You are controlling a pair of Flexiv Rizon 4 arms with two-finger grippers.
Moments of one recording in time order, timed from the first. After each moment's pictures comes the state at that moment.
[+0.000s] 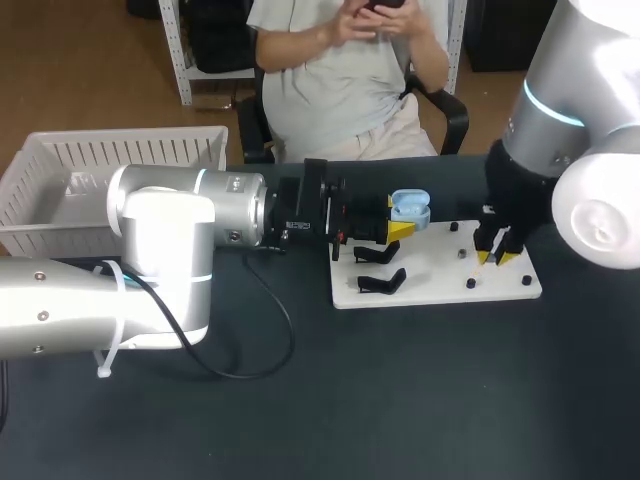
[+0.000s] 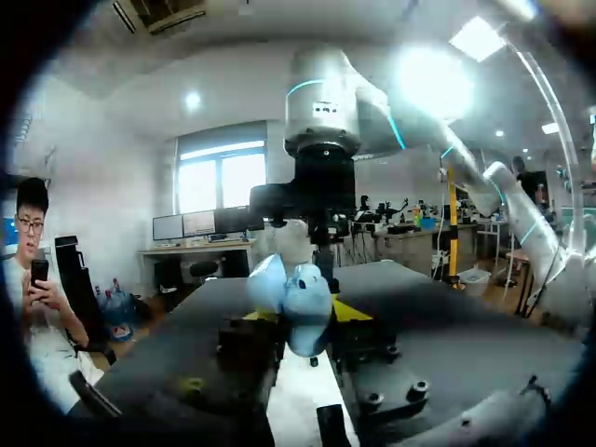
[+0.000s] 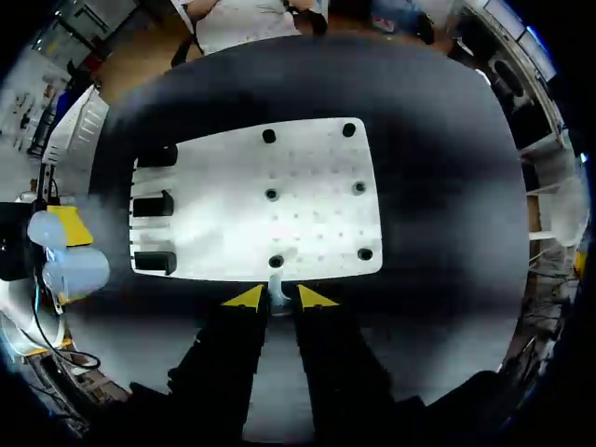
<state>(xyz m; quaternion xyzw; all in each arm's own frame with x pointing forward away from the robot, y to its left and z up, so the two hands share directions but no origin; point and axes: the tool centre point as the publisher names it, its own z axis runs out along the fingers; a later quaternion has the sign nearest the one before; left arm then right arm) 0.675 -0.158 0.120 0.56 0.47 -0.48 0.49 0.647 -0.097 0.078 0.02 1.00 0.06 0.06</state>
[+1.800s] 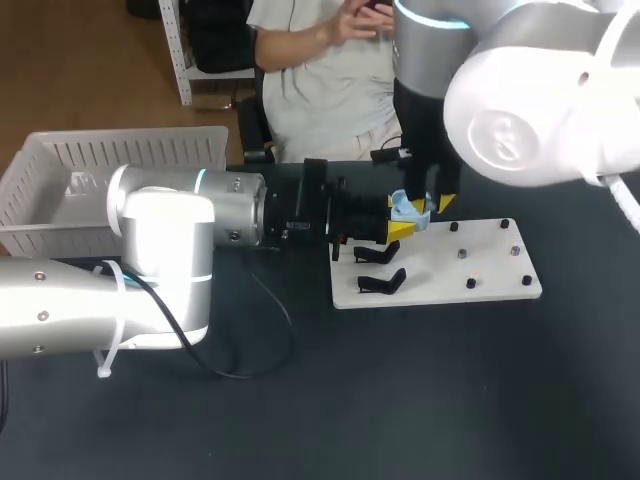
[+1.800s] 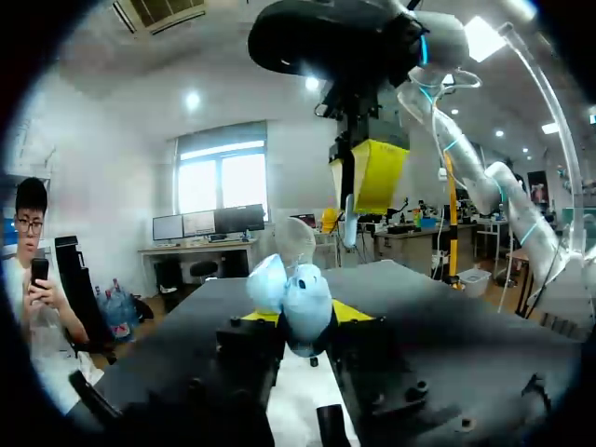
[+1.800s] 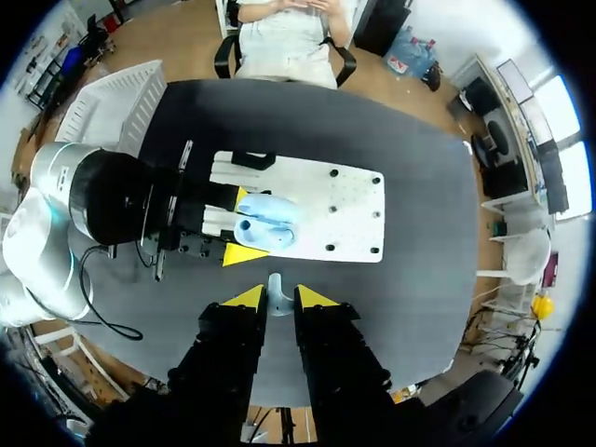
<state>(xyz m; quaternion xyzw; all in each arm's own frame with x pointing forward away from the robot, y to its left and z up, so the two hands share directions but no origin) 0.675 -0.158 0.120 0.56 0.47 -0.48 0.49 0.627 -0.004 0.189 -0.08 0.99 -0.02 0.06</state>
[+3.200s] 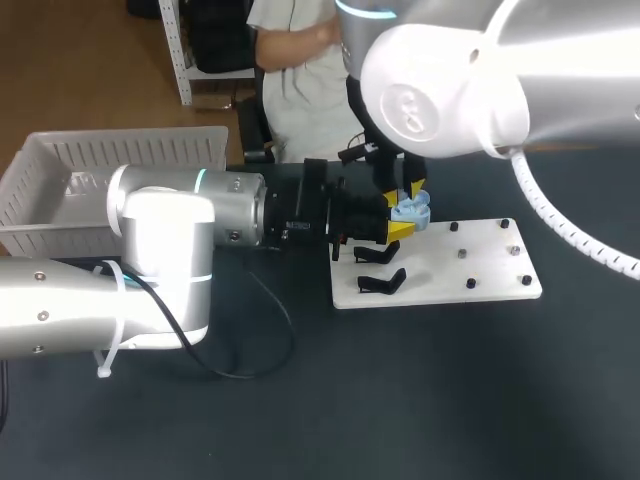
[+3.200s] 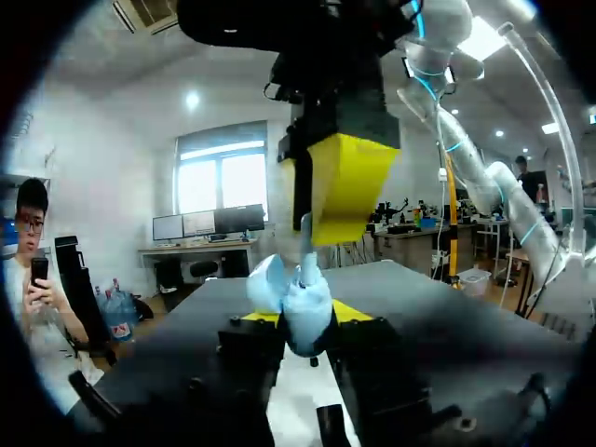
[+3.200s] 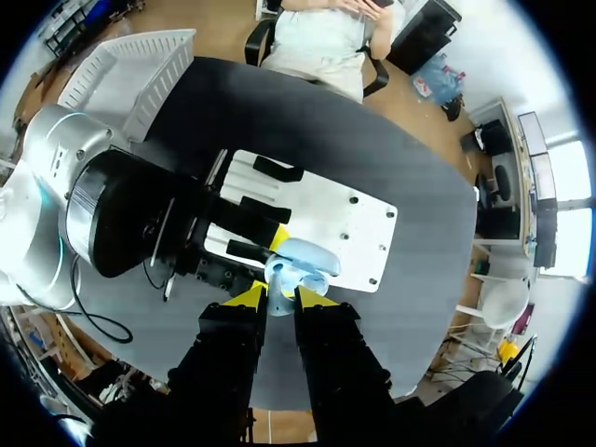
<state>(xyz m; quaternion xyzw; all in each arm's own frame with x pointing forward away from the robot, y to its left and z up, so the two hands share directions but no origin) 0.675 -0.158 0.120 0.56 0.47 -0.48 0.49 0.656 0.021 0.181 -0.16 0.98 -0.06 0.04</state>
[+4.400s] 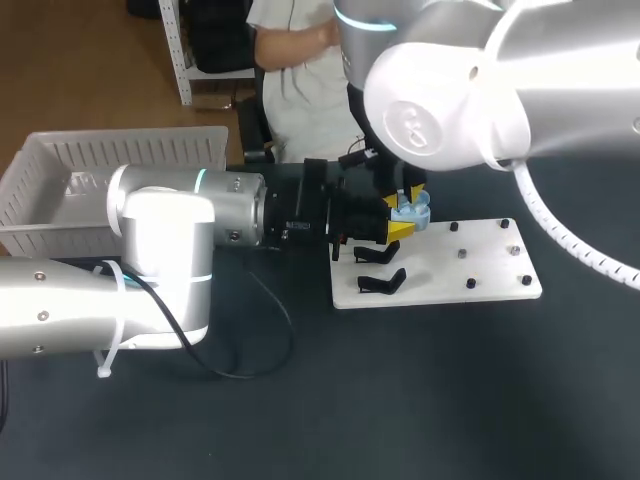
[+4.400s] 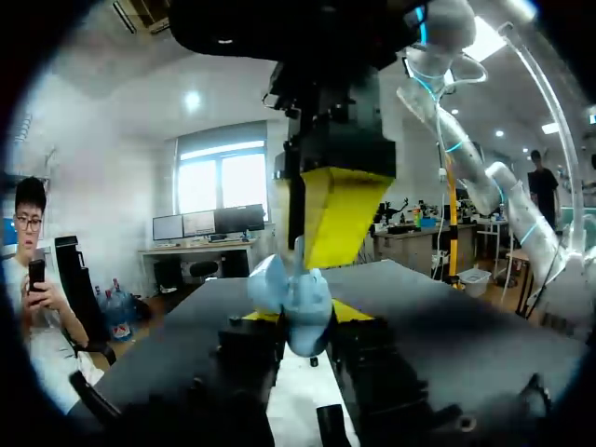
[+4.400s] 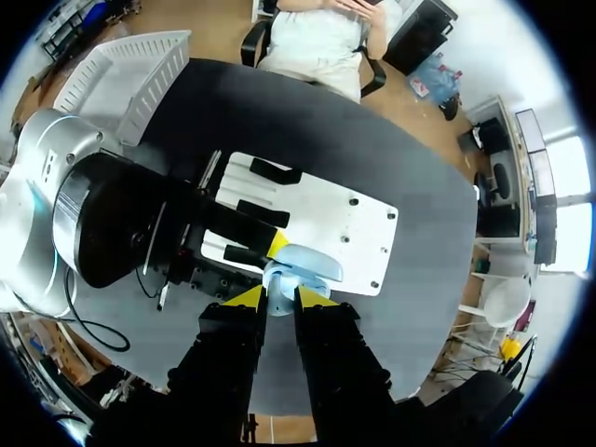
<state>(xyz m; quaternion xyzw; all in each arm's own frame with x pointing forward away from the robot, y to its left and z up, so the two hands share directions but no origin) 0.675 -0.158 0.120 0.56 0.47 -0.48 0.49 0.659 0.021 0.172 -0.16 0.98 -0.06 0.05</state>
